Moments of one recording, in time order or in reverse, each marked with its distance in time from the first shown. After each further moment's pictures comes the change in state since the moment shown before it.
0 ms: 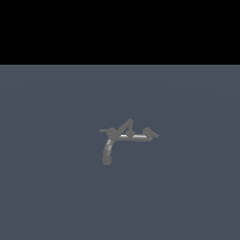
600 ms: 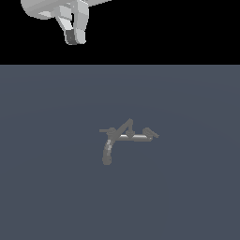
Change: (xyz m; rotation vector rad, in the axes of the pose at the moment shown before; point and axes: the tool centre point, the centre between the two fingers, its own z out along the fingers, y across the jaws) arm 0.037 -0.043 0.079 0.007 -0.003 0.267
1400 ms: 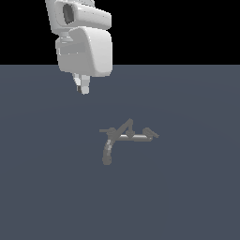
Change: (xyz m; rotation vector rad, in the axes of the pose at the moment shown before) arm 0.049 -0.052 0.096 0.011 -0.004 0.326
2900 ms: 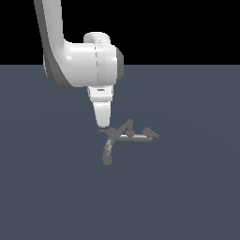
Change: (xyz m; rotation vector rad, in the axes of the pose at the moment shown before) arm 0.097 -0.073 0.158 0.005 0.006 0.542
